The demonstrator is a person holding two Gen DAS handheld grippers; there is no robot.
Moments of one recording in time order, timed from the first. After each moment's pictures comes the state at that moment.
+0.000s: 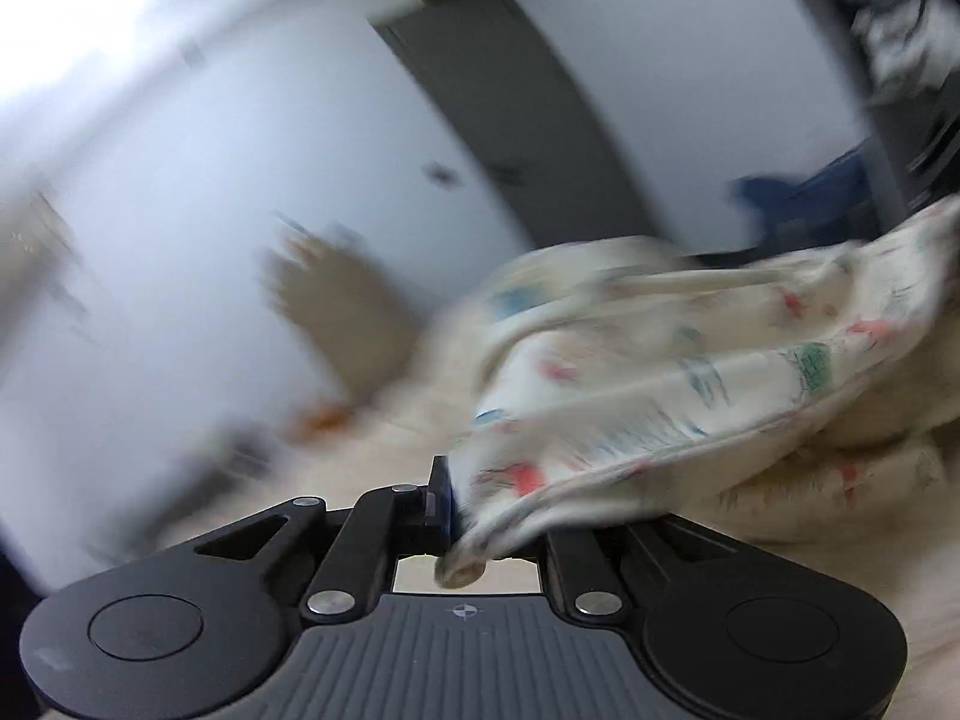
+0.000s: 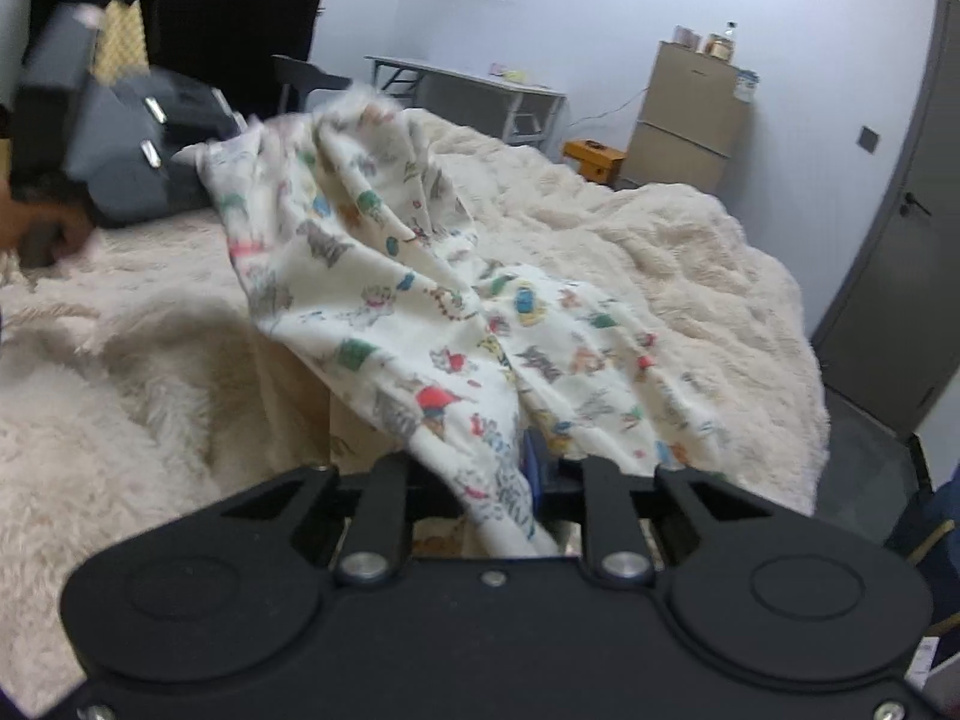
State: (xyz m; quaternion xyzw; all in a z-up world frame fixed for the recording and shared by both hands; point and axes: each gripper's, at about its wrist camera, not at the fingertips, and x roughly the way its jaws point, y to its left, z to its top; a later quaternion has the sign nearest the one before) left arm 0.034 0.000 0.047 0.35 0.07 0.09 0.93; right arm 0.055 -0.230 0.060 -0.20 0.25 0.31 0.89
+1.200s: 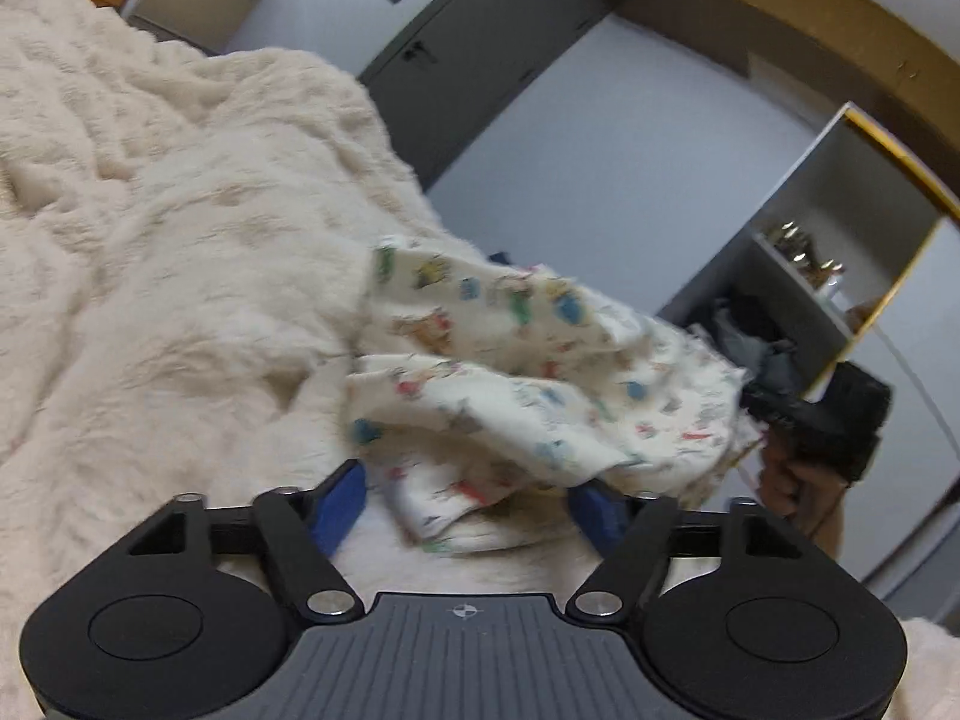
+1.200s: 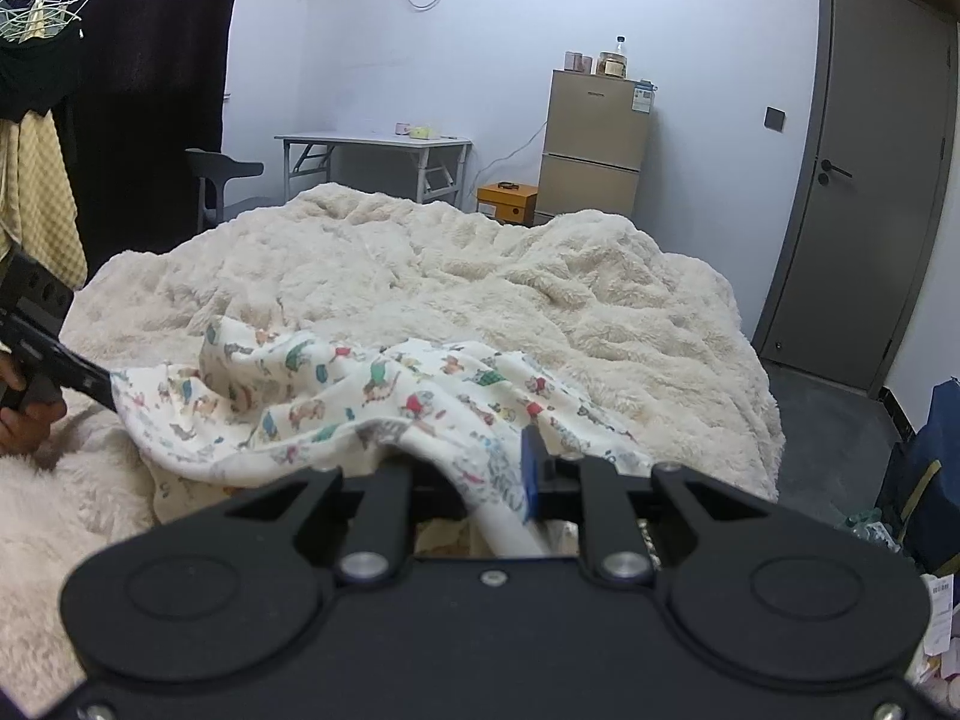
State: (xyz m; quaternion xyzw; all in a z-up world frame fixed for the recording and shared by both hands) left arm 0.075 0.151 -0.062 -0.25 0.32 -0.30 0.86; right arm 0.078 -0.258 0.078 -0.11 0.22 0.25 0.94
